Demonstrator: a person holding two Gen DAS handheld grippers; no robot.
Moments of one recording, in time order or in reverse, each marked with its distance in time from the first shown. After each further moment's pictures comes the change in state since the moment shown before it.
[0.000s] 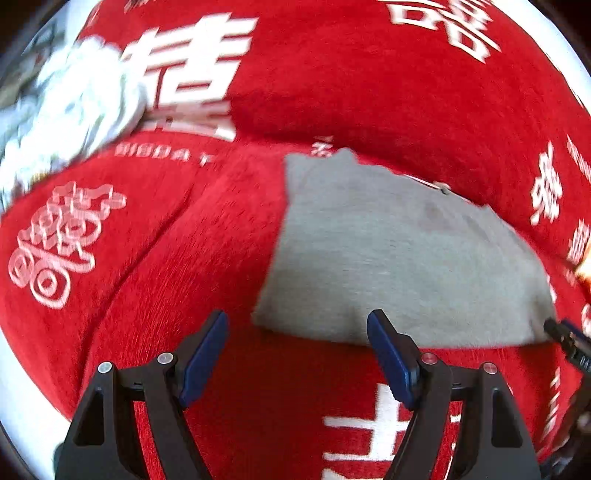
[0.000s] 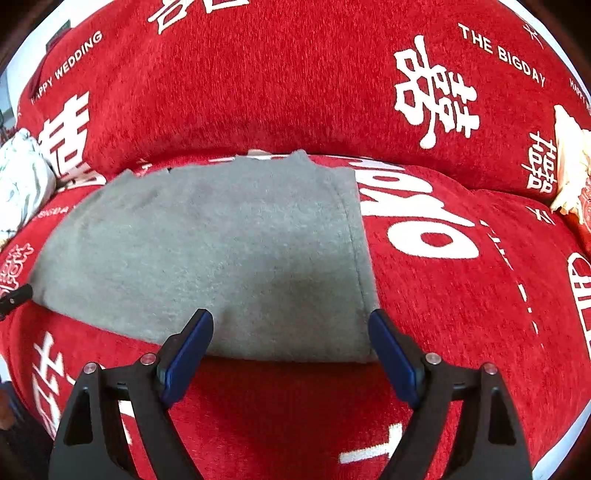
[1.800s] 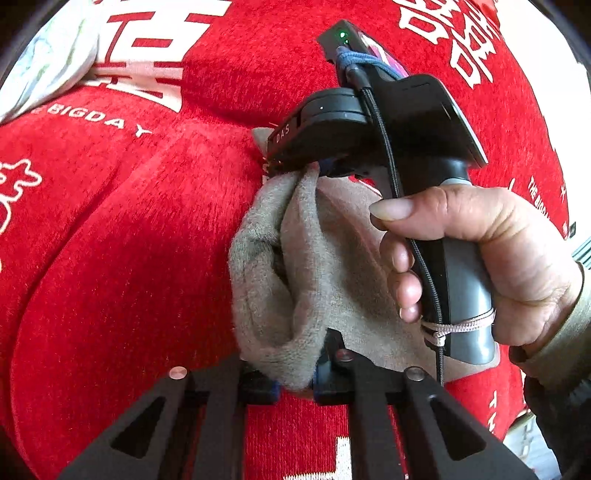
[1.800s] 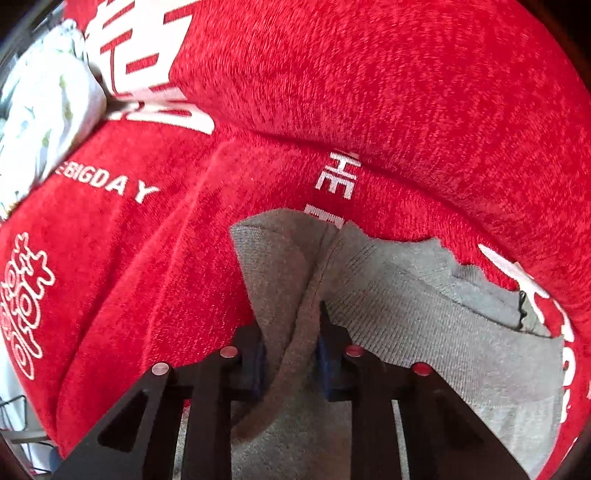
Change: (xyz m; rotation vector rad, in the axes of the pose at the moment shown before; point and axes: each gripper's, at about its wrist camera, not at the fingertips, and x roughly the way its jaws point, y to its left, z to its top) left arm 0.033 -0.002 0.034 -0.060 0.063 -0.299; right arm 0.176 0.310 0.146 -0.350 0.312 0.185
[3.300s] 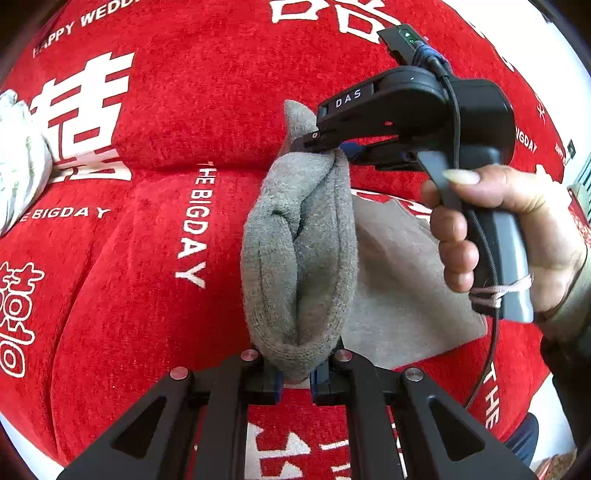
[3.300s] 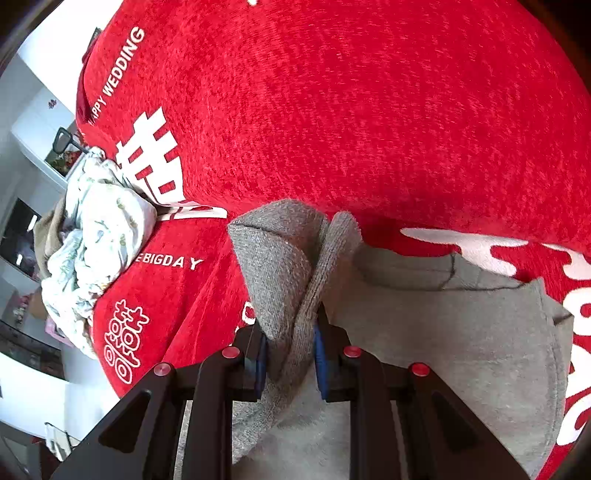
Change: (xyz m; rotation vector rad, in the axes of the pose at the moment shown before) left arm -0.025 -0.125 0.002 0.273 0.005 0.105; right arm -0.110 -0.152 -0.040 0.254 -0.180 0.358
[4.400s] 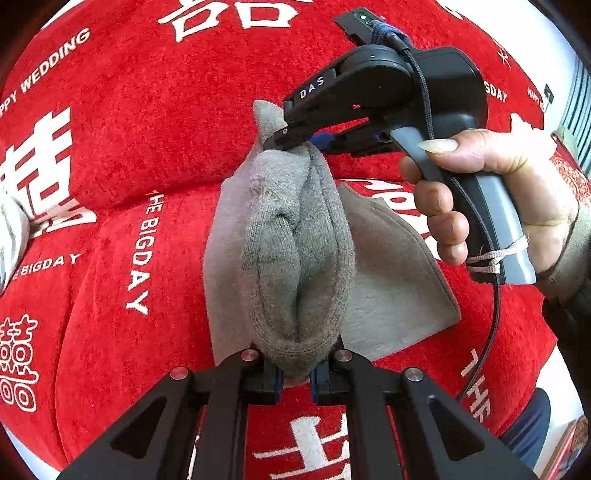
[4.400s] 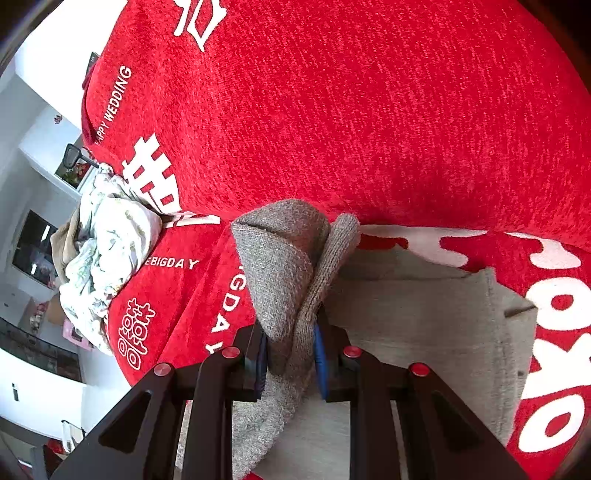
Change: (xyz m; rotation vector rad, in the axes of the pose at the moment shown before) left arm 0.009 -0.089 0.008 0.190 0.030 0.017; right arm -0.051 -0.065 -0.001 0.030 0.001 0.059
